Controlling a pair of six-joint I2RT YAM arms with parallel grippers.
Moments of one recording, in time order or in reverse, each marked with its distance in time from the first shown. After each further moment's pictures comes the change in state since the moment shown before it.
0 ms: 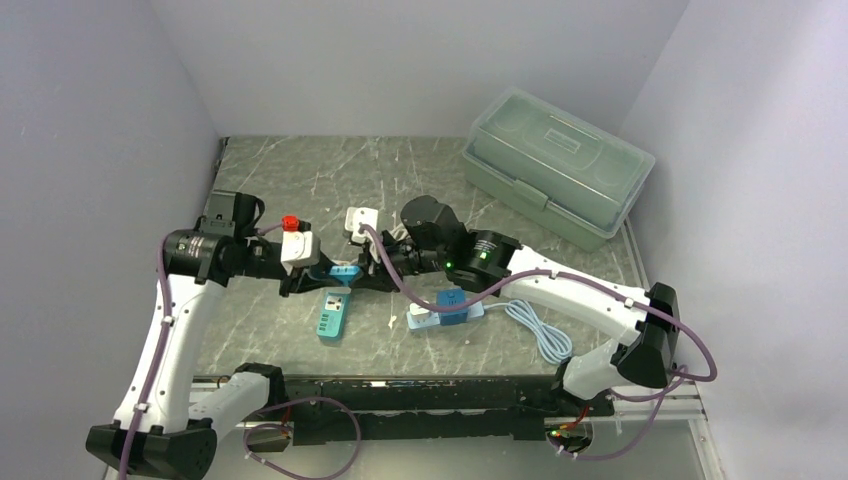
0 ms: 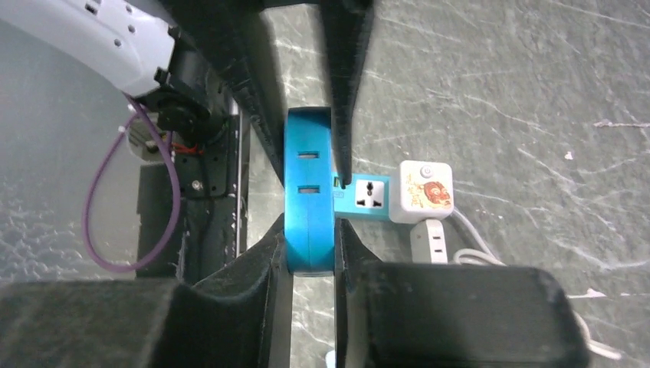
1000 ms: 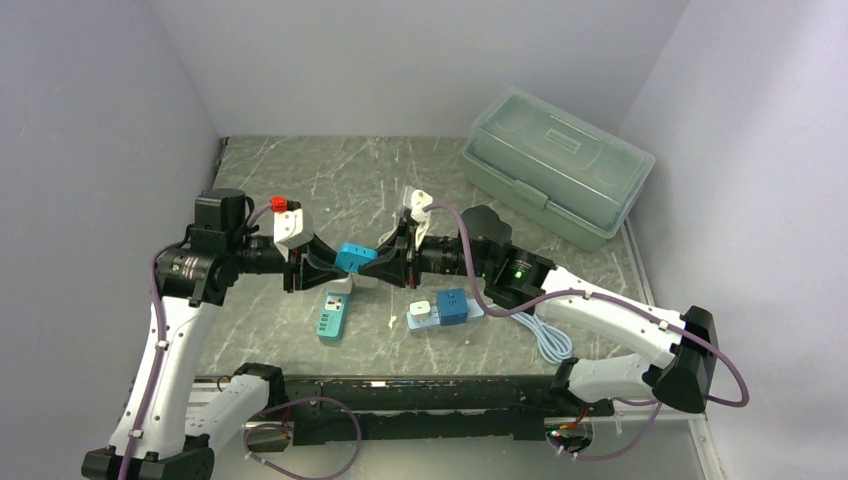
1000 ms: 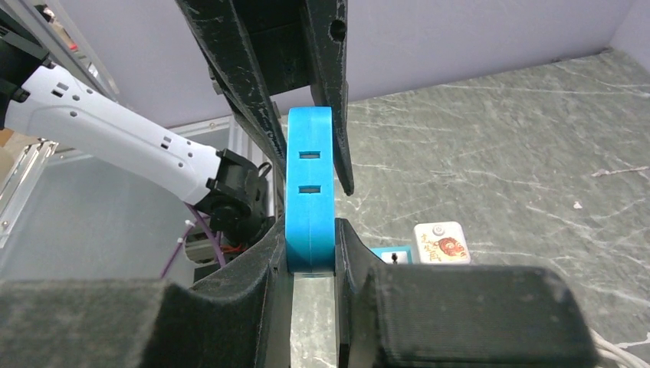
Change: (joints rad) left arm -0.011 -0.095 -0.053 0.328 0.040 -0.513; right arm -0.055 -0.219 -0.294 0.454 -0.037 0.311
